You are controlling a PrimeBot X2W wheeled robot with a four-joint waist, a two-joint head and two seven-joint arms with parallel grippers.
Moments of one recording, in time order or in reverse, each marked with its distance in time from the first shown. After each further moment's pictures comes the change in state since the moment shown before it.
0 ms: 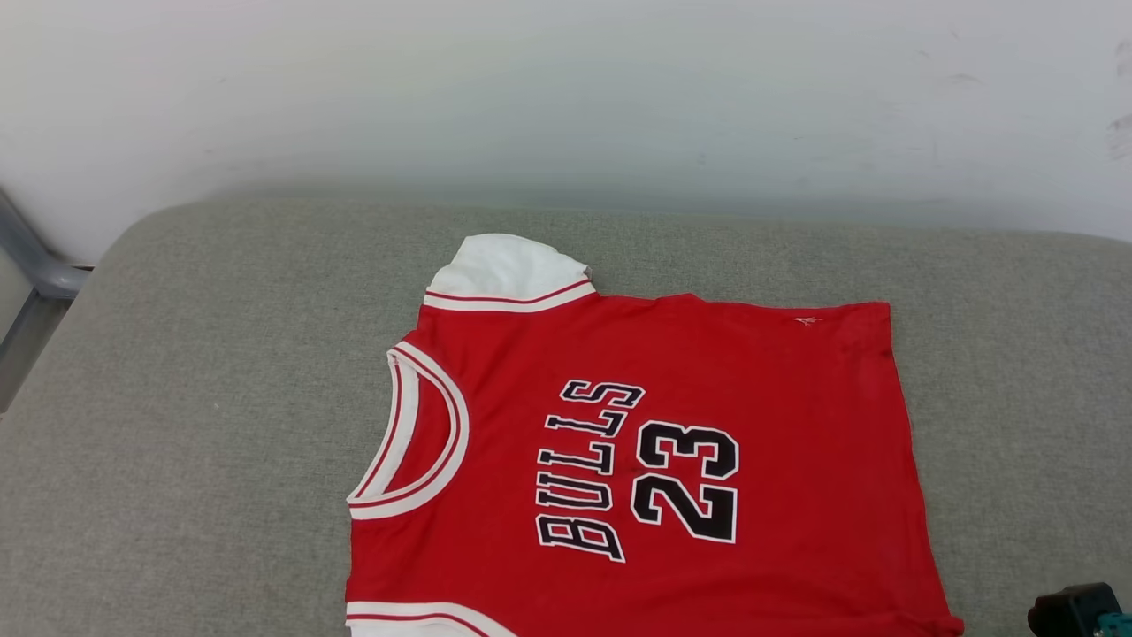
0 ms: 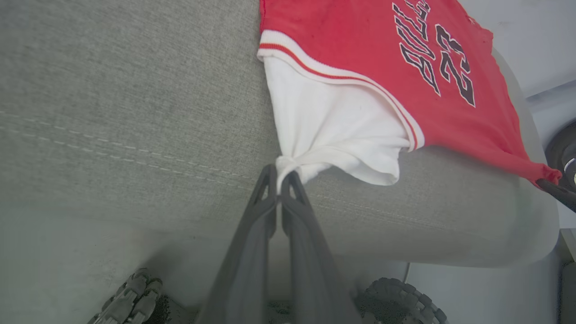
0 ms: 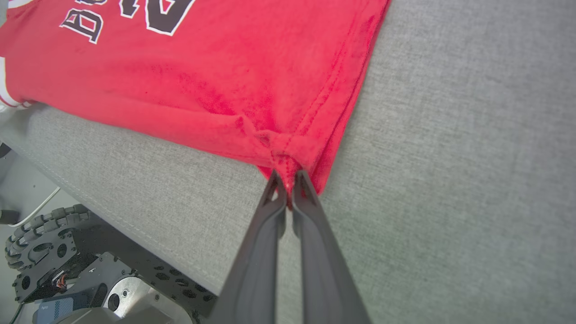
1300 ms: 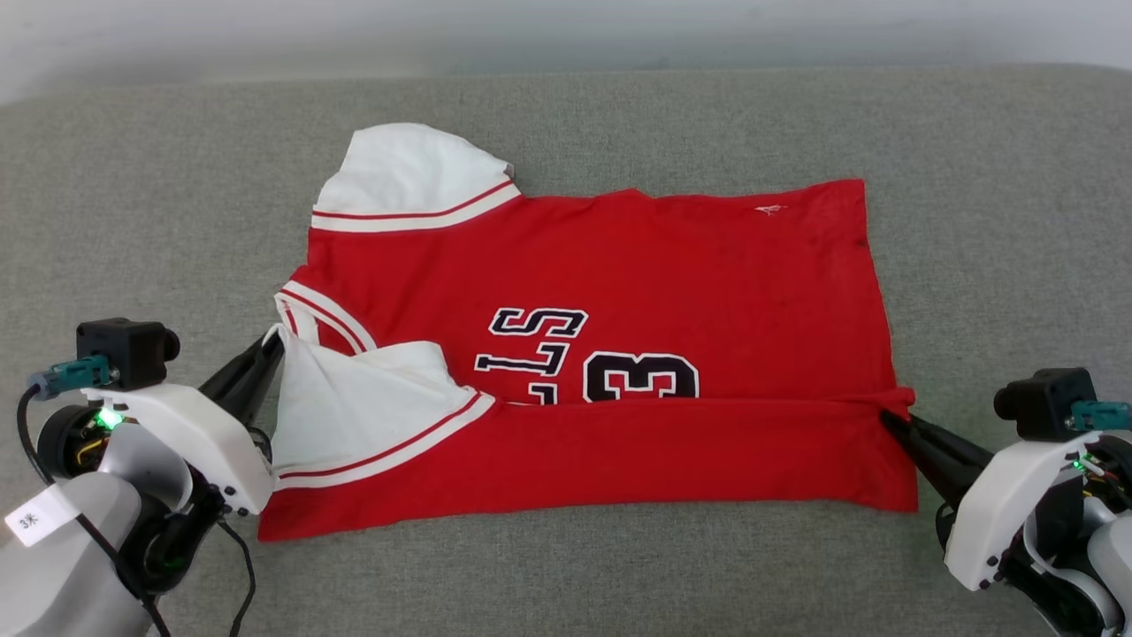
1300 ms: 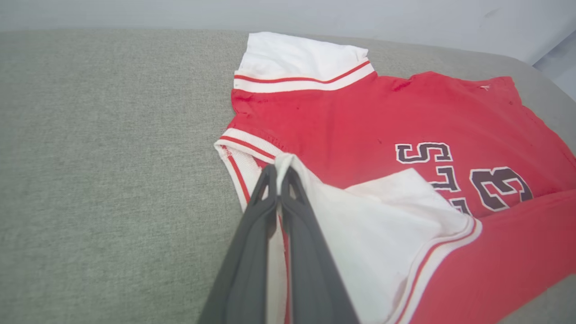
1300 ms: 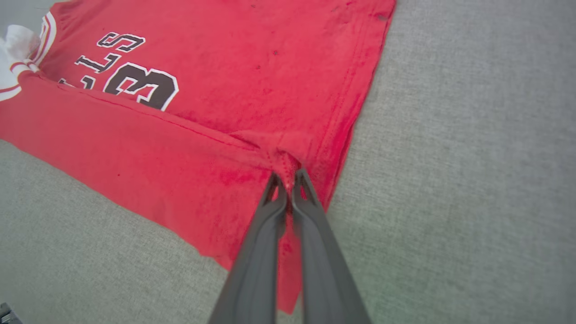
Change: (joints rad) left arm -0.768 0.021 0.011 0.325 0.200 -0.174 0.161; right arm -0.407 0.065 0.062 0.051 -0.006 0.000 -0.012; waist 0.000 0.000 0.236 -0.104
